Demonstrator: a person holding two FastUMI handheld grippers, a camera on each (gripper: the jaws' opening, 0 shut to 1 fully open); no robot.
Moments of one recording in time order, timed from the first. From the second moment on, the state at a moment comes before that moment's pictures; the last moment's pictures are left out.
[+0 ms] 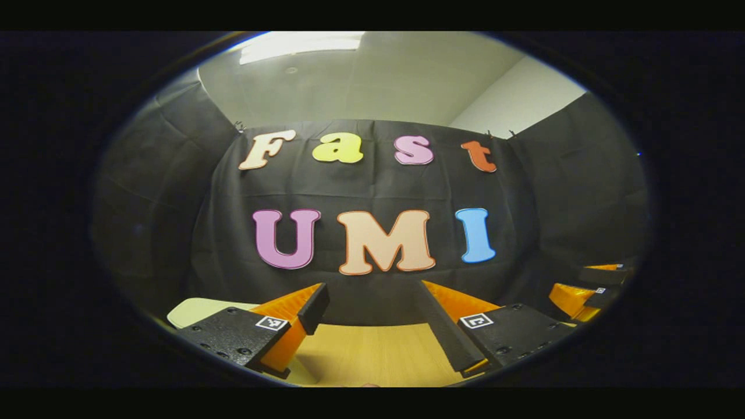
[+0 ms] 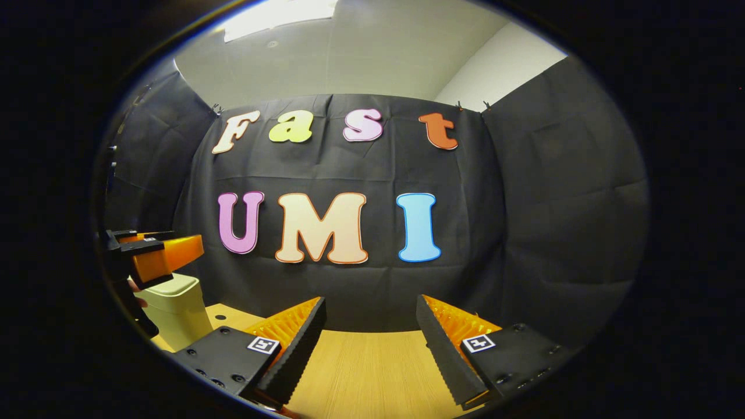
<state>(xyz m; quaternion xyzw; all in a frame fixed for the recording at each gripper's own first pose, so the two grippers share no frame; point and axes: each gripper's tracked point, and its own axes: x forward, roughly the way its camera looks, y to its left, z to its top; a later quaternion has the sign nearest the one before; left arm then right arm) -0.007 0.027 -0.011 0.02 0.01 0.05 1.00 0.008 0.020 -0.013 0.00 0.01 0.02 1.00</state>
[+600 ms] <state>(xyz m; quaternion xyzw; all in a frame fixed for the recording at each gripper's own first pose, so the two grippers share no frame) -0.010 0.045 -0.021 0.04 0.03 0.08 1.00 0.009 0.007 -0.016 -0.01 0.02 0.02 1.00</state>
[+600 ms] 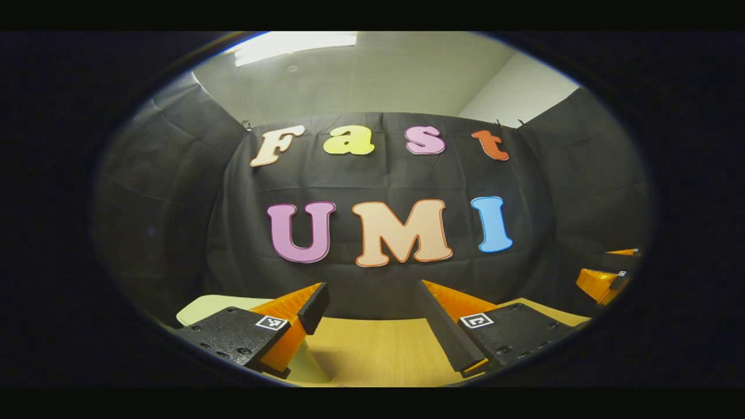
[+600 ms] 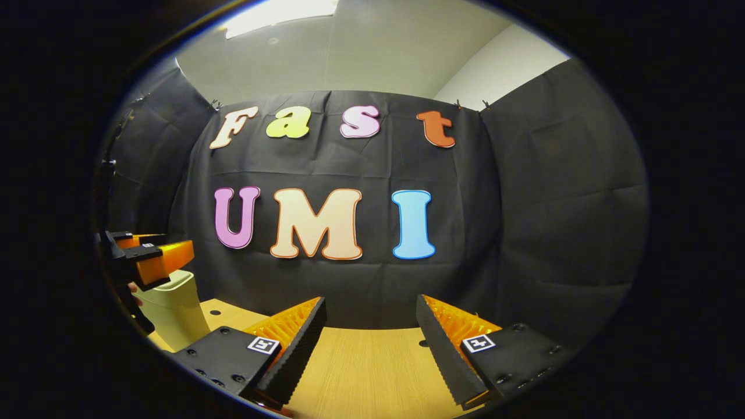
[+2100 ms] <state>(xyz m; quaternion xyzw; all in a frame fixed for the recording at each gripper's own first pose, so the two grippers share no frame) -0.070 0.225 -0.099 0.06 0.15 0.28 0.95 0.012 0.086 -0.052 -0.05 0.07 0.08 0.99</state>
